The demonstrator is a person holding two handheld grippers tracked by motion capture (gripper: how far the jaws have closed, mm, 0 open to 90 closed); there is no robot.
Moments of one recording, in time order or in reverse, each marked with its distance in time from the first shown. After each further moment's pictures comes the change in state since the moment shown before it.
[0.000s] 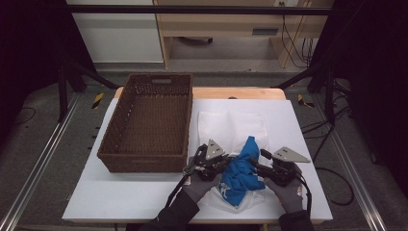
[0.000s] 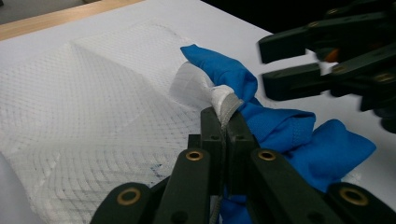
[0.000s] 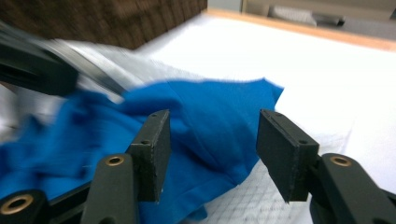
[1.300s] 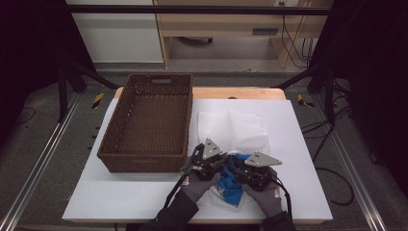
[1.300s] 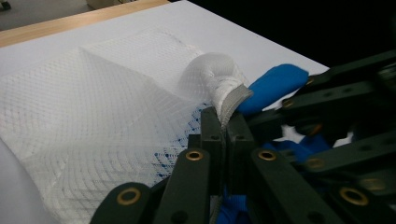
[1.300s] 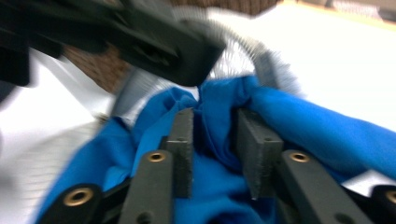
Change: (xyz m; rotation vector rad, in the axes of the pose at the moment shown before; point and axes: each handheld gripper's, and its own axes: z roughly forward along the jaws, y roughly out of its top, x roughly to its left) left arm 0.003 0.000 -0.006 -0.027 0.011 -0.022; right arm 0.056 0.006 0.019 0.025 0.169 -0.070
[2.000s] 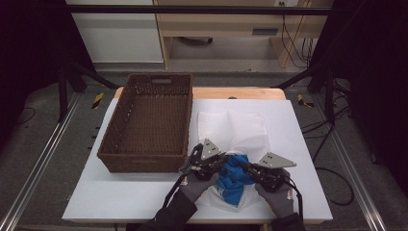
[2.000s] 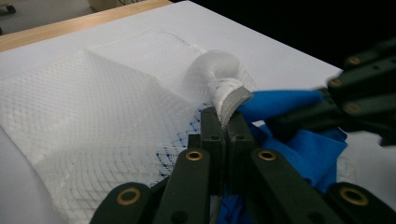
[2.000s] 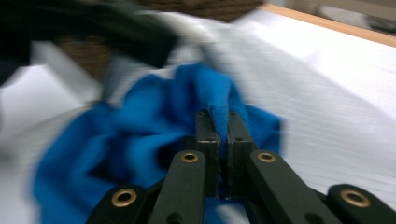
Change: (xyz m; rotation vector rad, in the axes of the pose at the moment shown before) left arm 0.003 -0.001 -0.003 -0.002 0.009 0.012; right arm -0.012 -0.003 -0.025 0.008 -0.016 -0.029
